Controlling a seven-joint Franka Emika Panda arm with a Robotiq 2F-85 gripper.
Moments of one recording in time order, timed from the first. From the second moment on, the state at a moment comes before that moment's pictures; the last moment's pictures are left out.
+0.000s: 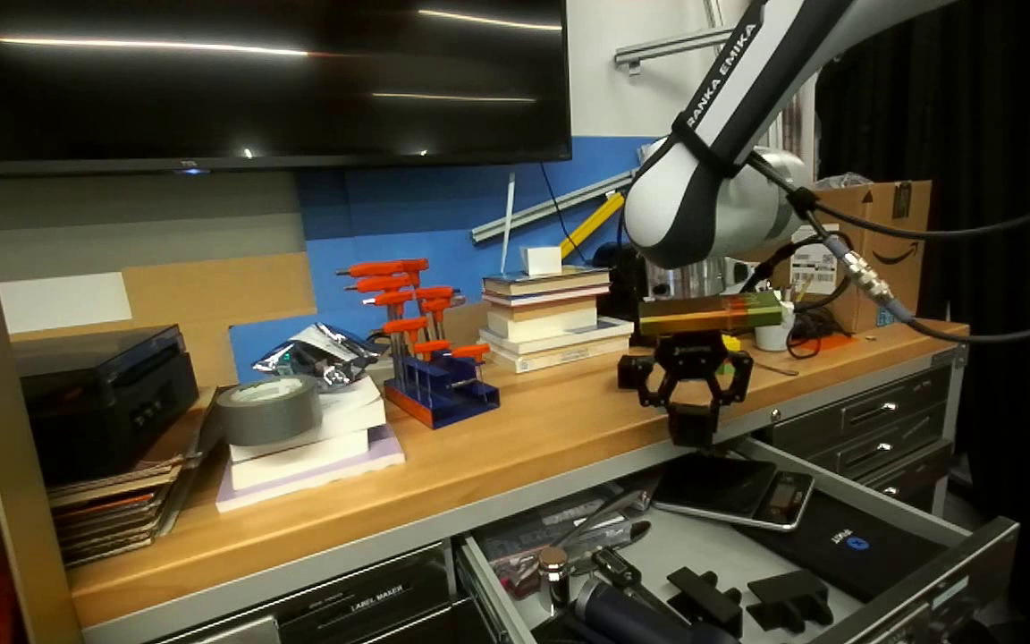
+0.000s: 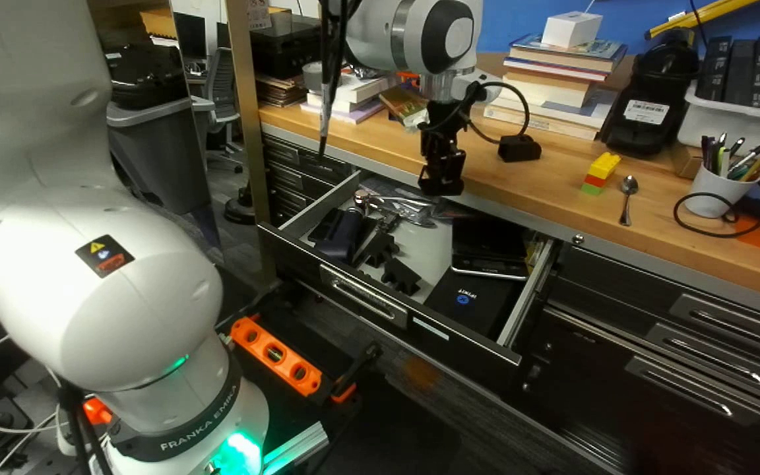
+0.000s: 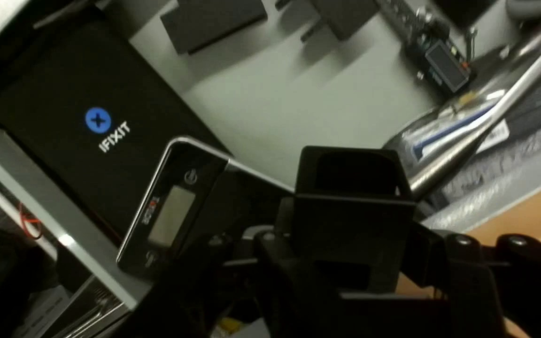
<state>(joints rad) 0.05 0.13 -0.08 -2.27 -0.08 2.38 0.62</state>
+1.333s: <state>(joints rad) 0.08 0.22 0.07 -2.37 0.21 2.45 0.24</state>
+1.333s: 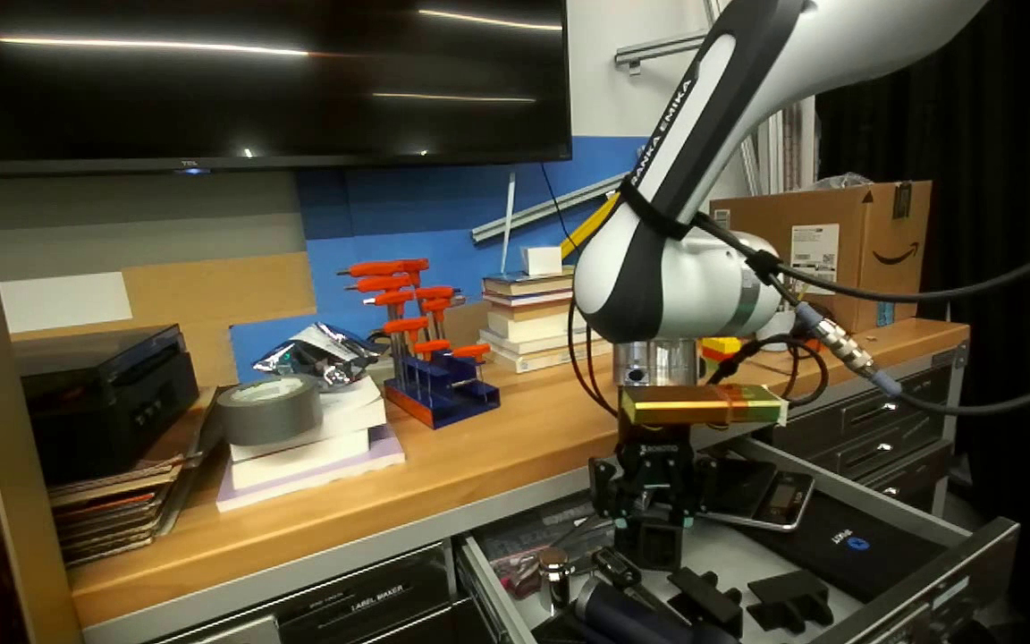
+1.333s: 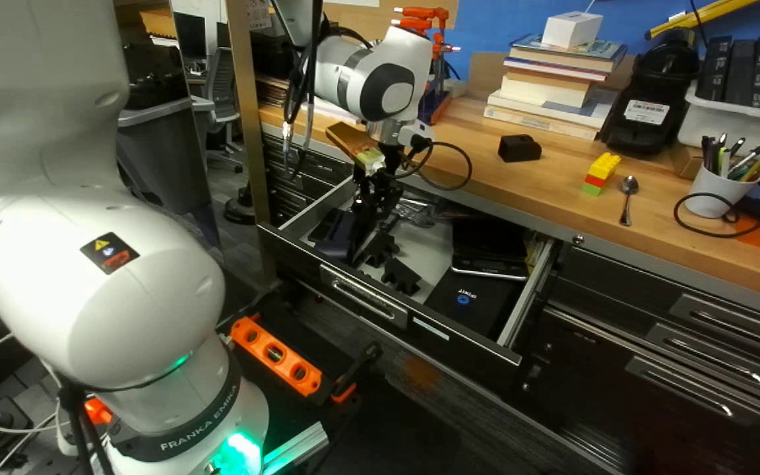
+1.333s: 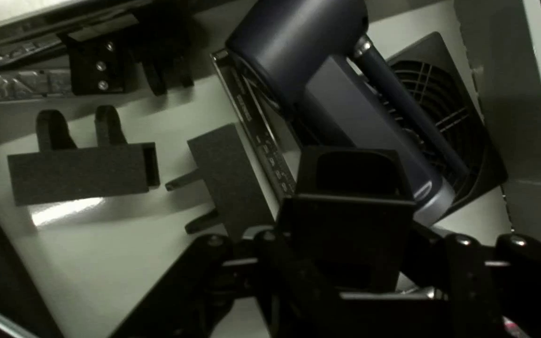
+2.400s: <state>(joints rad) 0.28 0.40 -0.20 -2.35 -0.13 2.79 0.73</state>
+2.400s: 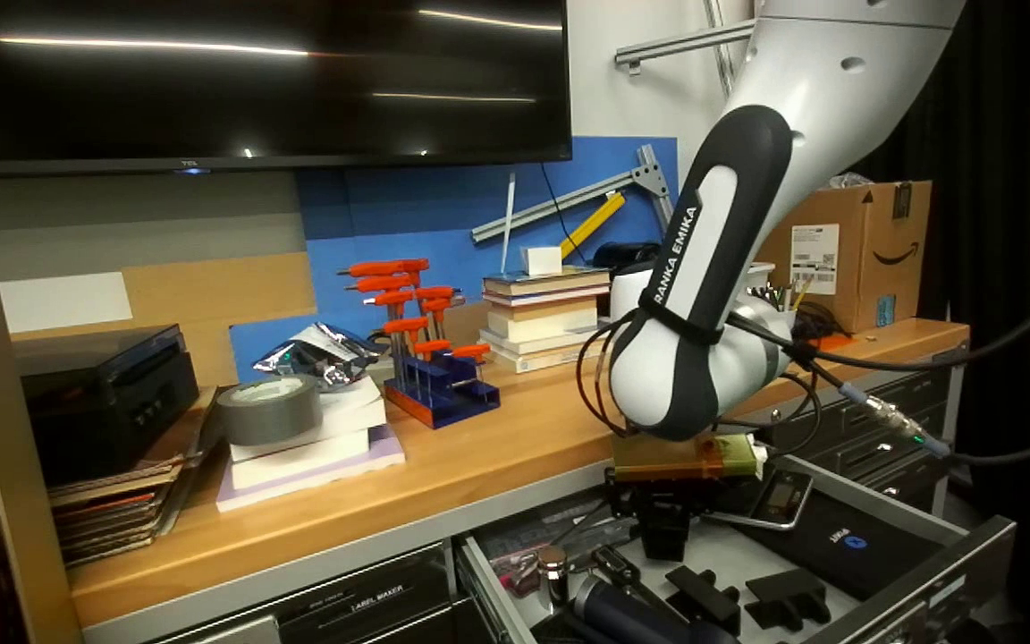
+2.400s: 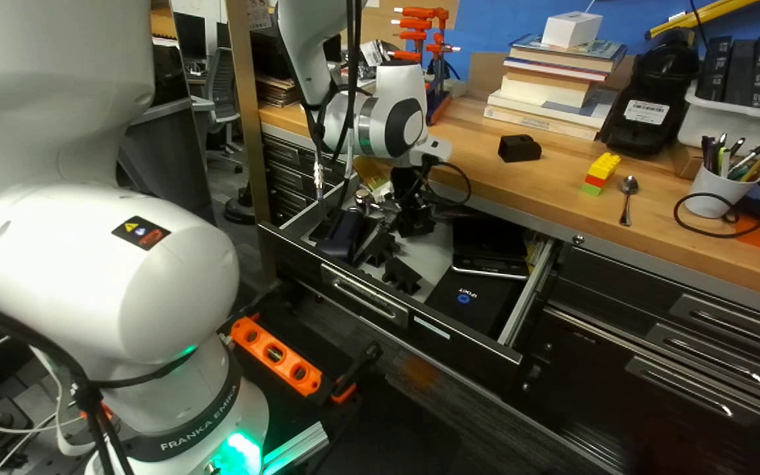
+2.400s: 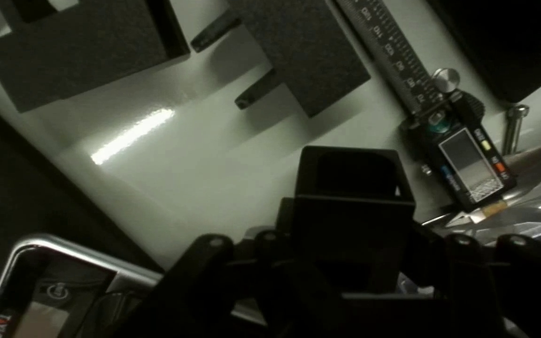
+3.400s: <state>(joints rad) 0.25 0.21 -0.12 -2.23 -0.13 2.40 0.71</state>
